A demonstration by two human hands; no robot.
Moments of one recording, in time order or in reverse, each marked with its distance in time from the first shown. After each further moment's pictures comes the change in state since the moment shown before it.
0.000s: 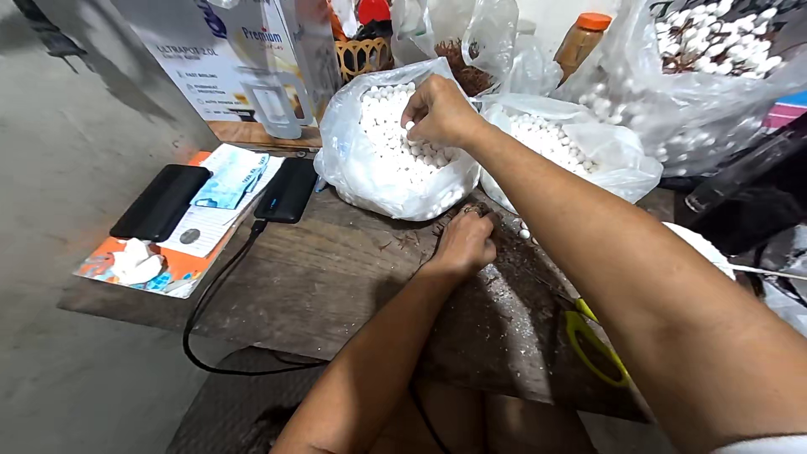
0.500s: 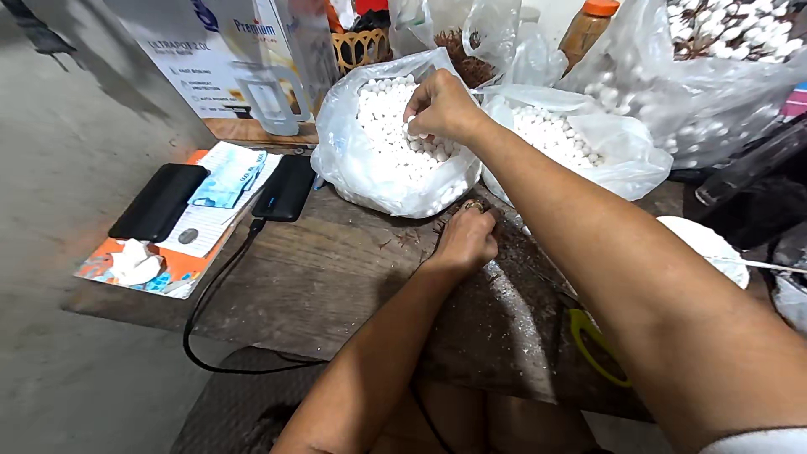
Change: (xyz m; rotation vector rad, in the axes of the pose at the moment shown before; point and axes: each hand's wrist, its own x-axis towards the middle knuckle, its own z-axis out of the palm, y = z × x) left_hand 0.001 0.002 -0.003 0.016 -0.044 -0.037; right_hand 0.001 0.007 0.005 0.134 0.036 0.108
